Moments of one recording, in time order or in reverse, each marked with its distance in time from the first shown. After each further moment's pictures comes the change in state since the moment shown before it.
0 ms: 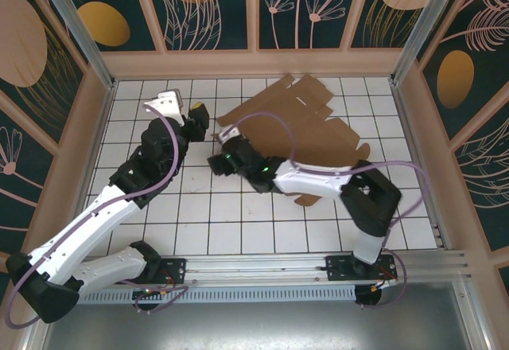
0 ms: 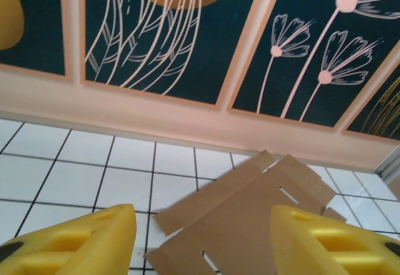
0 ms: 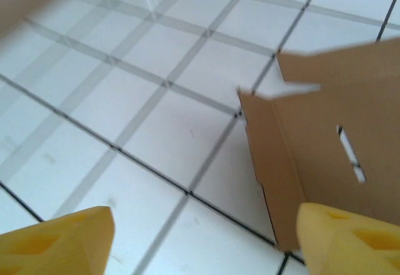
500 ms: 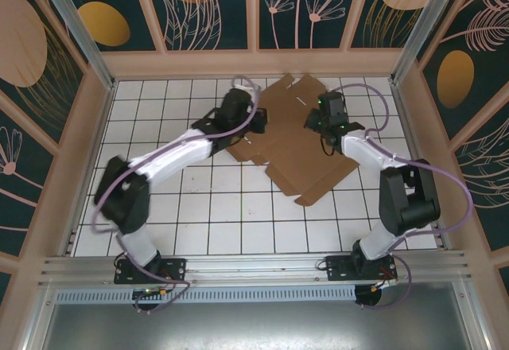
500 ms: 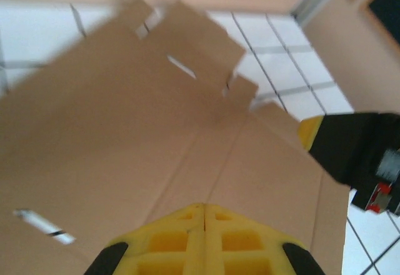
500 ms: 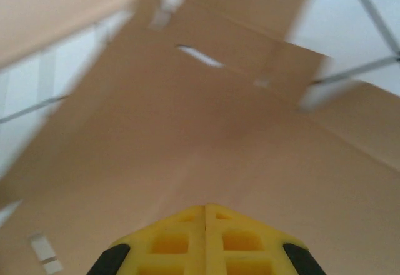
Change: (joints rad) left arm 0.000 0.813 0.386 0.048 0.578 -0.101; right arm -0.686 -0.066 -0.072 -0.224 -0.083 0.185
